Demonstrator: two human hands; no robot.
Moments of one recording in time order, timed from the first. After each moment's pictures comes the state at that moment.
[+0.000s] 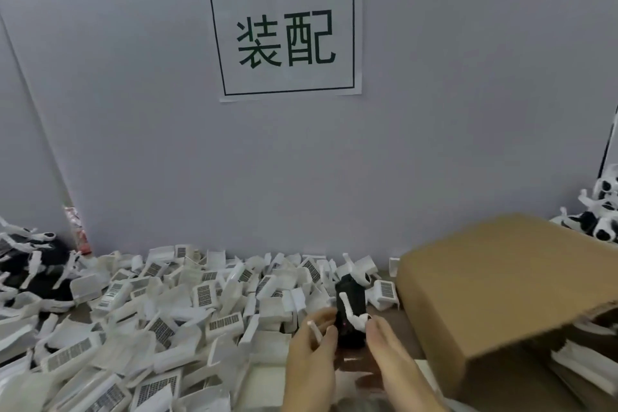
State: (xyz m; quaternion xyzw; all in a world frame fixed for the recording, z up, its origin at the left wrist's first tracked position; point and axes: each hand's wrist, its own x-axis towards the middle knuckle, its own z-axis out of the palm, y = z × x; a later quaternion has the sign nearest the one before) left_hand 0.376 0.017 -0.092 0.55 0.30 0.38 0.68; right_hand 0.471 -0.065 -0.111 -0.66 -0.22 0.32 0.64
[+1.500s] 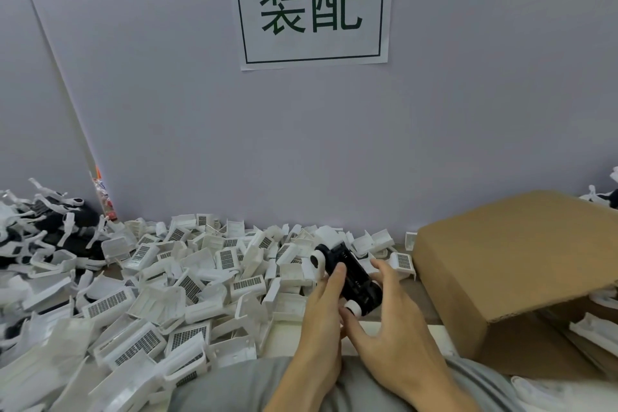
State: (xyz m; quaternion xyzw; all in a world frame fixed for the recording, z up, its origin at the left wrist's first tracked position) left_hand 0.363 0.017 -0.086 0.50 0.25 0.32 0.77; right_hand 0.438 -0.069 -0.101 -0.73 -0.48 -0.05 0.48
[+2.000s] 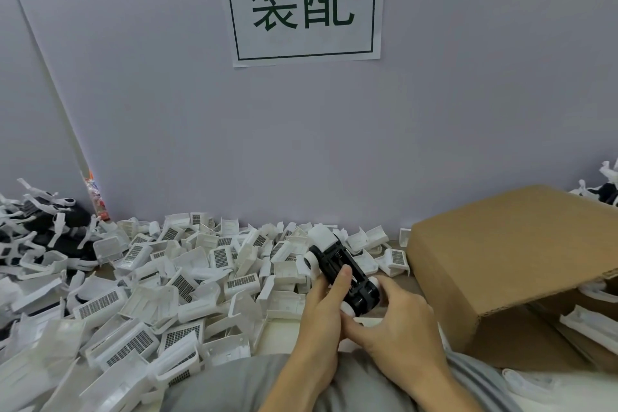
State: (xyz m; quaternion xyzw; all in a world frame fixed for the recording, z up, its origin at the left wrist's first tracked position) left_hand 0.366 0.013 -0.091 0.50 0.21 0.32 0.78; right_hand 0.440 -0.077 -0.095 -0.78 -0.42 -0.07 0.46
